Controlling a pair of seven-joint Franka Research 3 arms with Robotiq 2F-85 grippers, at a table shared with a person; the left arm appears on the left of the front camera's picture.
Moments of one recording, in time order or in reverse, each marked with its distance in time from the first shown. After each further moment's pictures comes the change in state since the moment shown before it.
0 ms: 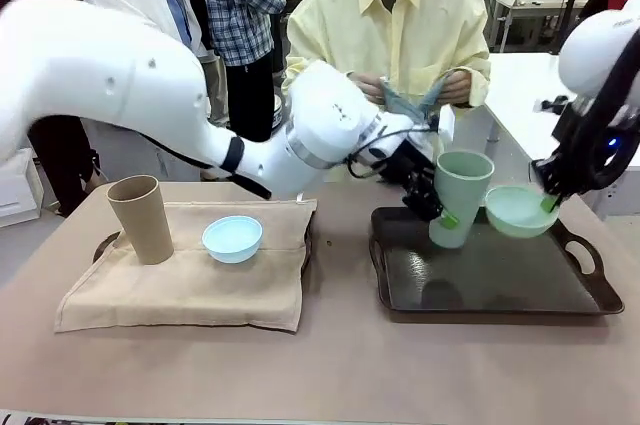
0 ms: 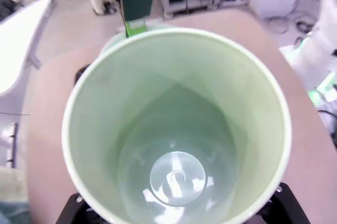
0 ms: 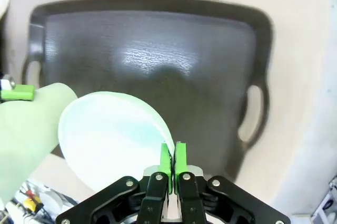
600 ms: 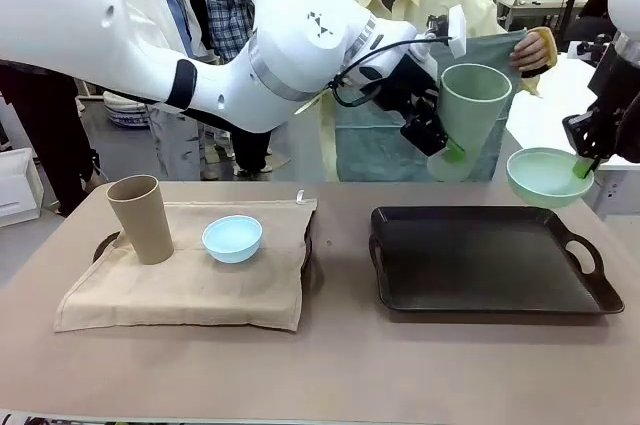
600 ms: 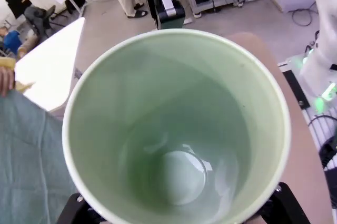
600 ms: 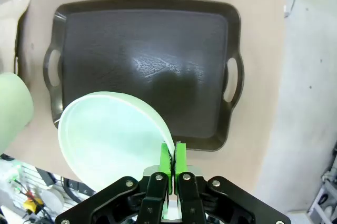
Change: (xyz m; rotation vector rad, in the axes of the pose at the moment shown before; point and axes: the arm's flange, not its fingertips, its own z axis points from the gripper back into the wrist) left arm 0.098 -0.045 0.102 0.169 0.042 -0.087; right arm -0.046 0.029 0.087 -0.073 -0.079 -0.017
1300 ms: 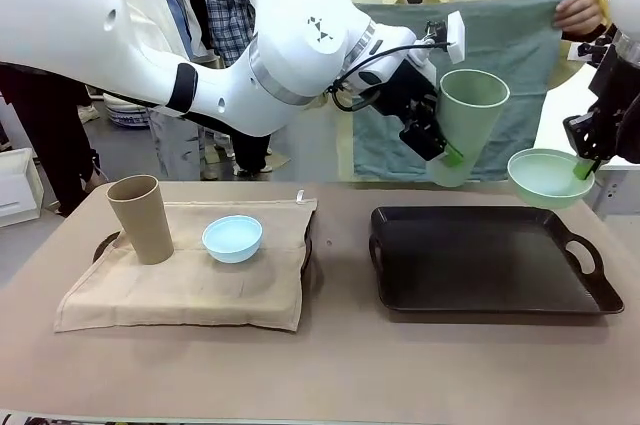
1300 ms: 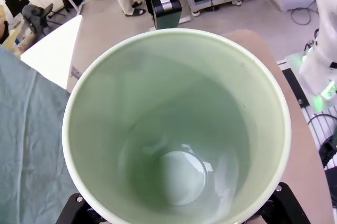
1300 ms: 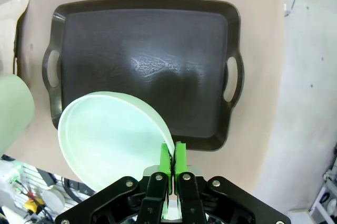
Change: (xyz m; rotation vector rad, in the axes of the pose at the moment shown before) left arm -0.004 -0.001 -0.006 -0.011 0.001 -0.002; right arm 0.001 -0.005 -0.004 0.004 0.010 -0.010
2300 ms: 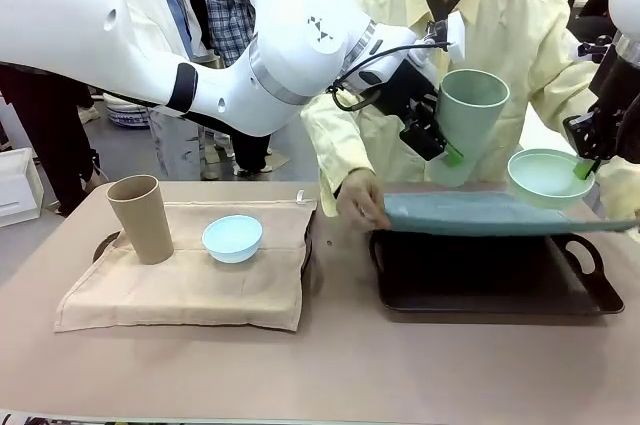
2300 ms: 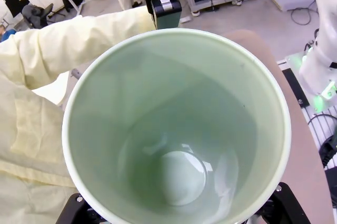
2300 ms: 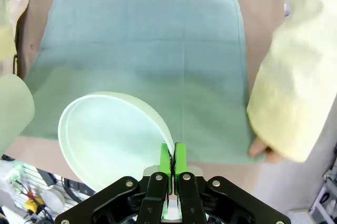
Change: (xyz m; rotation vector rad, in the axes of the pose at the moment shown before) left arm 0.000 0.000 0.000 0.000 0.000 0.000; right arm 0.000 0.000 0.000 0.000 0.000 0.000
